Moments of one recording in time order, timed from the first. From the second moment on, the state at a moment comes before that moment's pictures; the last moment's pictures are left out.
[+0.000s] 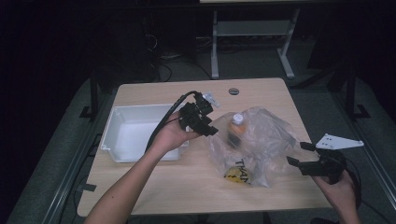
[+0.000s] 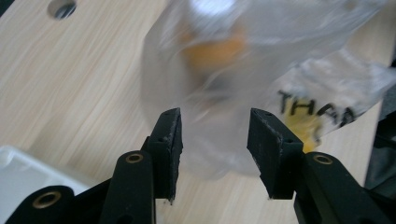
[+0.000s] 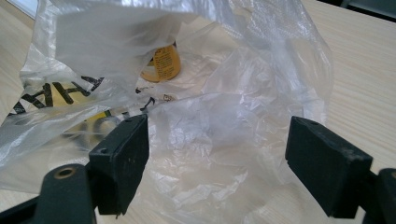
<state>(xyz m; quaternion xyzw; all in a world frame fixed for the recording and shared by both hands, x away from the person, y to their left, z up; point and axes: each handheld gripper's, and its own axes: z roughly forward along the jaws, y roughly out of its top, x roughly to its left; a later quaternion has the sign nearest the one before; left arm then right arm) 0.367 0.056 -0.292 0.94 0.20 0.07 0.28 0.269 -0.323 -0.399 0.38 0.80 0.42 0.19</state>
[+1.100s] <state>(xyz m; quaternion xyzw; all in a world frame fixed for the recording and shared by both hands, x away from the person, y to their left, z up) 0.390 0.005 -0.298 0.94 0.20 0.07 0.27 0.269 -0.324 -0.400 0.38 0.80 0.43 0.18</state>
